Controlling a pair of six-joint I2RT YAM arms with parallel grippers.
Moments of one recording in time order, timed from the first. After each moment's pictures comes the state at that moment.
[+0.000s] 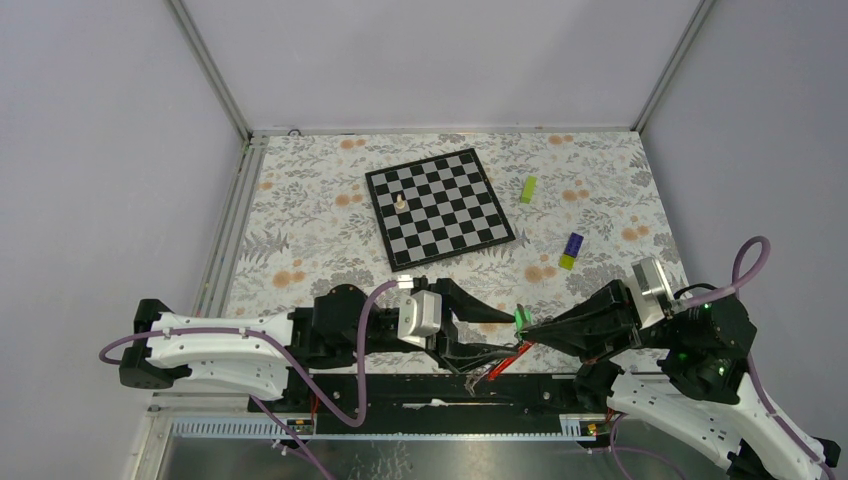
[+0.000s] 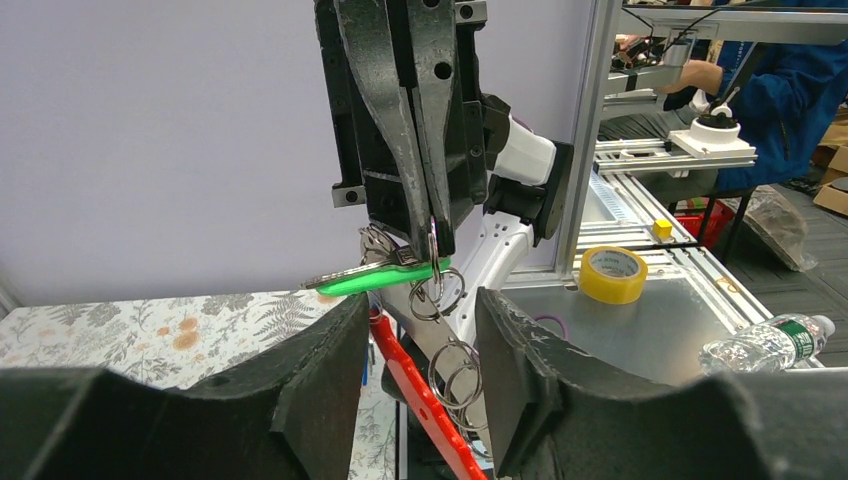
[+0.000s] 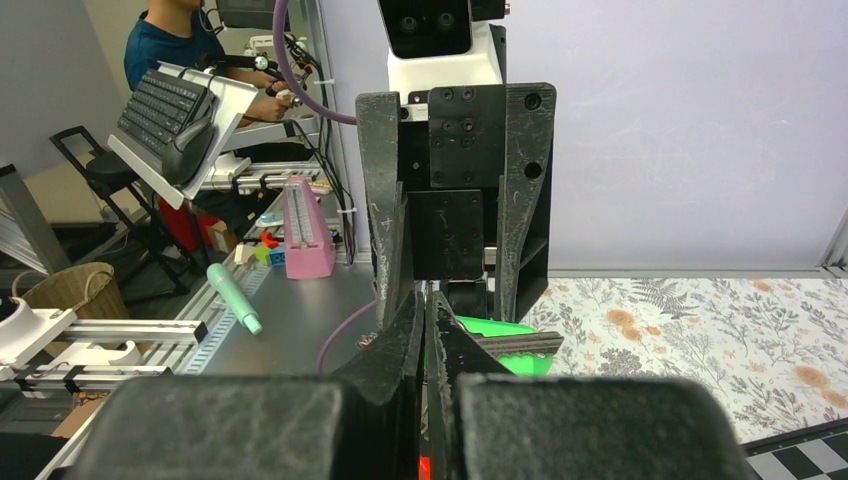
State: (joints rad) left arm -1.53 1.06 0.98 0.37 0.11 0.01; right arm 0.94 0.38 0.88 -0.10 -0.65 0.32
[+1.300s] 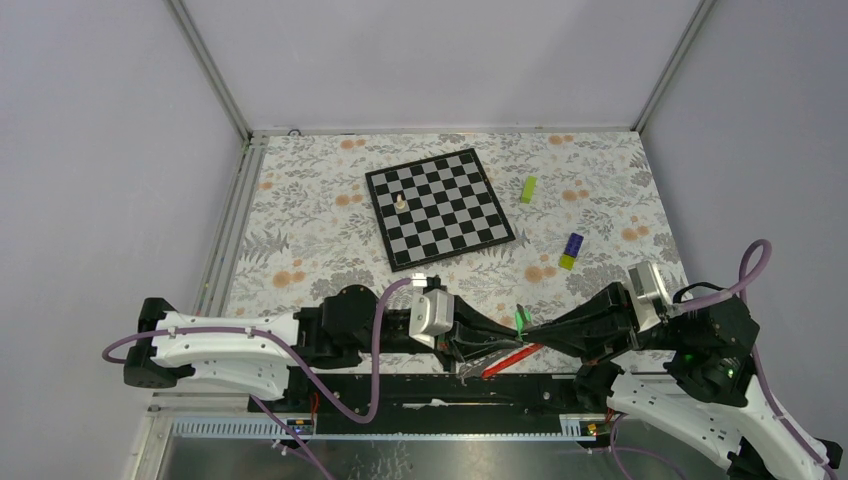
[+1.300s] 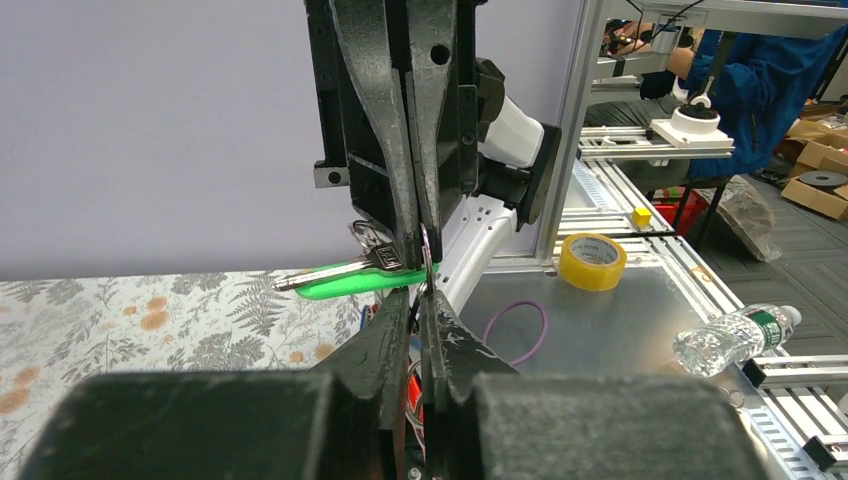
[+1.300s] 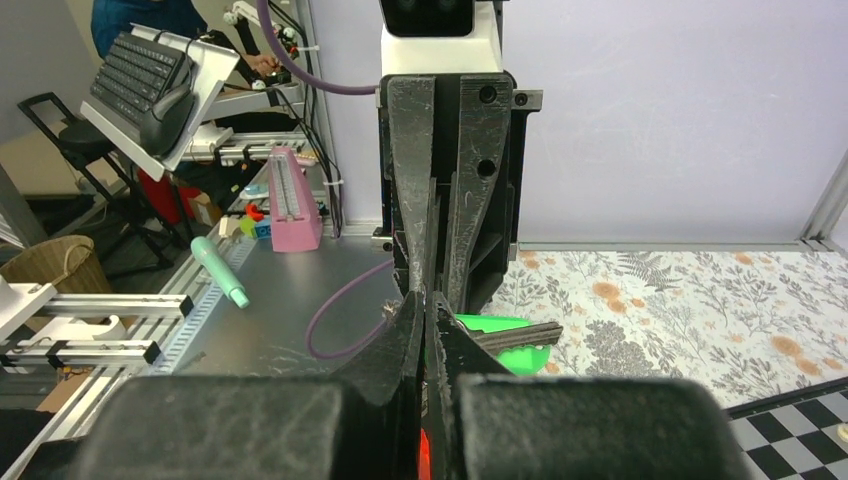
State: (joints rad) left arm -1.53 1.09 0.99 0.35 0.12 -0.04; right arm 0.94 0.38 0.92 -0.19 -0.65 0.26
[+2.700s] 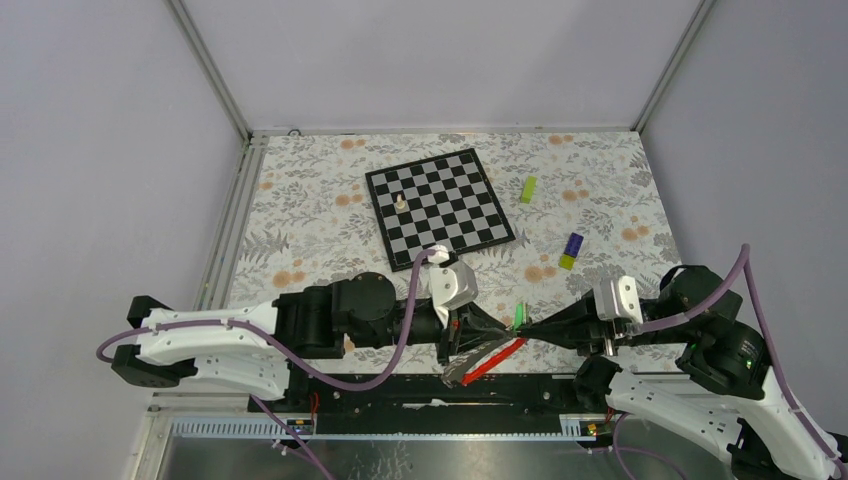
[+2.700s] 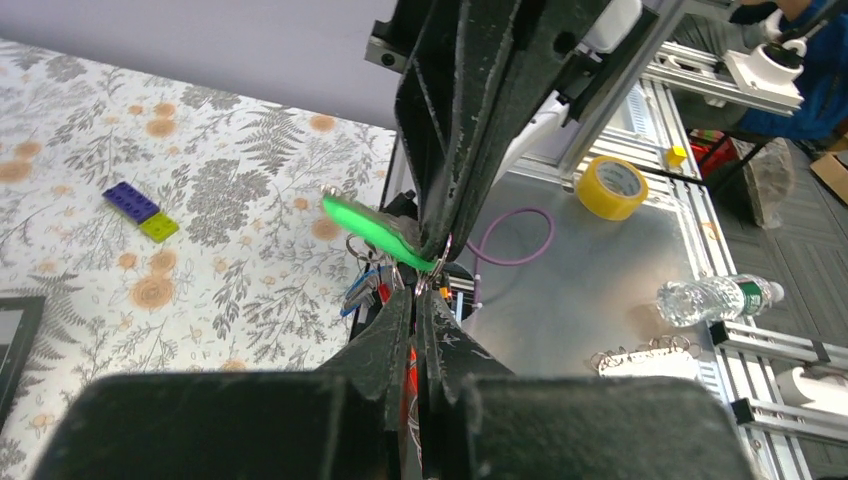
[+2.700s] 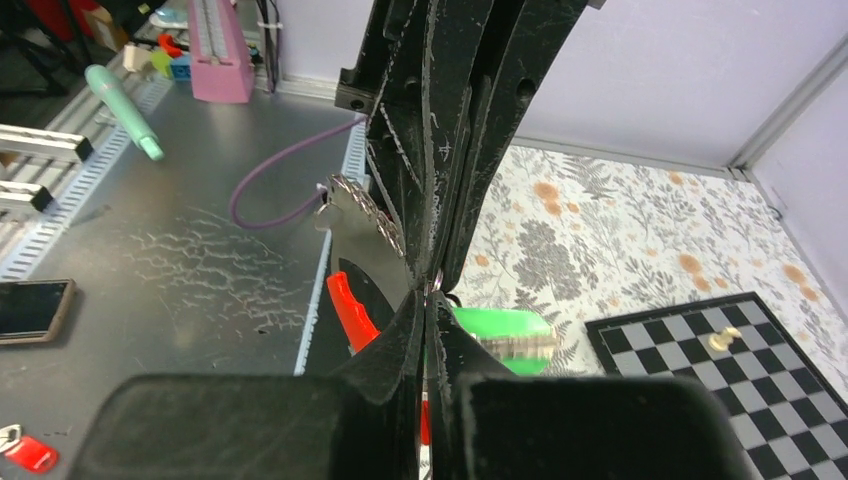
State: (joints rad) left arm -1.53 1.10 1.23 -0.19 -0.03 -0.22; right arm 0.94 0.51 1.11 -0.62 -0.67 -0.16
